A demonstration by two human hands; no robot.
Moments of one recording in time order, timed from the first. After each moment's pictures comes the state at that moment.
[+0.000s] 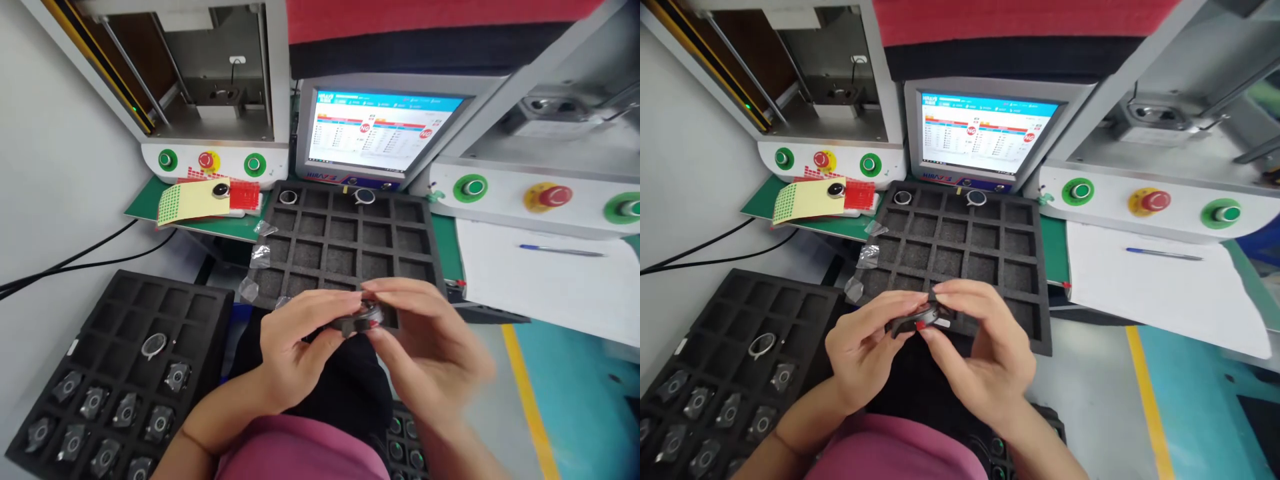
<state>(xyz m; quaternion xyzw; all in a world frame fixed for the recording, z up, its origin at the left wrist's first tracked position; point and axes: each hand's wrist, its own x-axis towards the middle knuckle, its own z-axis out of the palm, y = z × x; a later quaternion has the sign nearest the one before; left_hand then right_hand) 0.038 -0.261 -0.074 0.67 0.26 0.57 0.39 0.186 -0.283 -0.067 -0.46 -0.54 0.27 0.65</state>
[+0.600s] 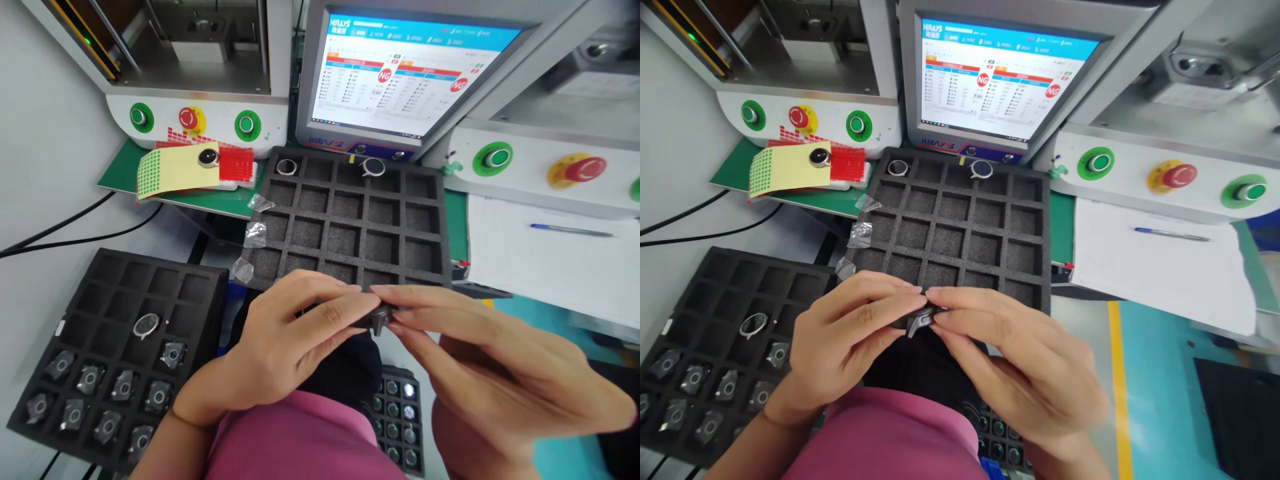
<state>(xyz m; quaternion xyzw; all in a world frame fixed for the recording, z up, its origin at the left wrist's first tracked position) 0.014 -0.251 -0.050 0.82 0.27 0.42 0.26 0.219 -0.292 -0.050 -0.44 -0.72 0.17 0.51</state>
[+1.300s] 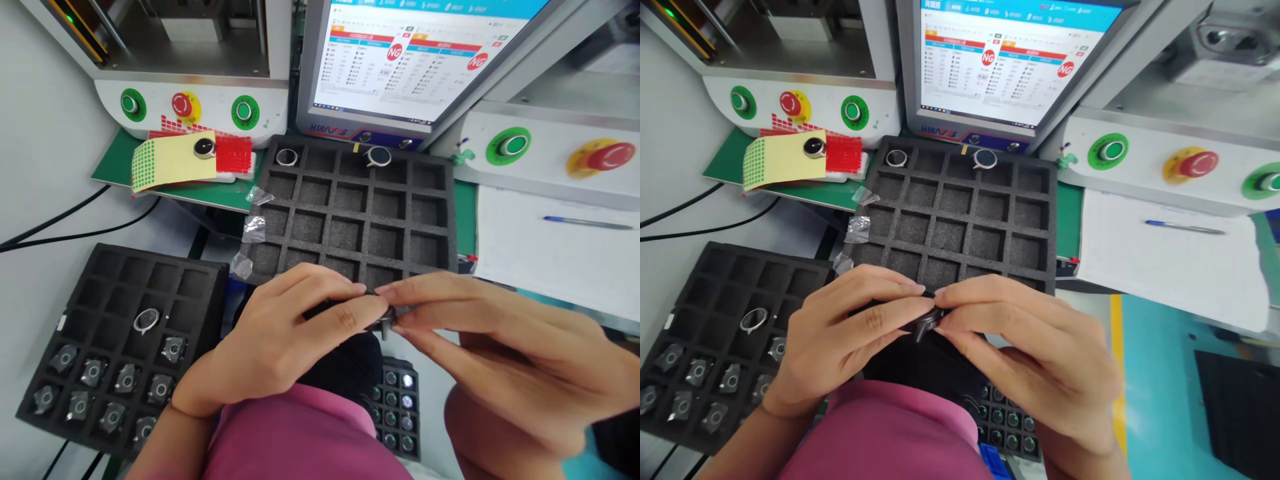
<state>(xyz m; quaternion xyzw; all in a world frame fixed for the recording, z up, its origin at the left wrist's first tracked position) 0.011 -0.246 -0.047 0.86 0.26 0.36 0.25 0.231 -0.283 -0.045 -0.43 -0.74 0.20 0.47</state>
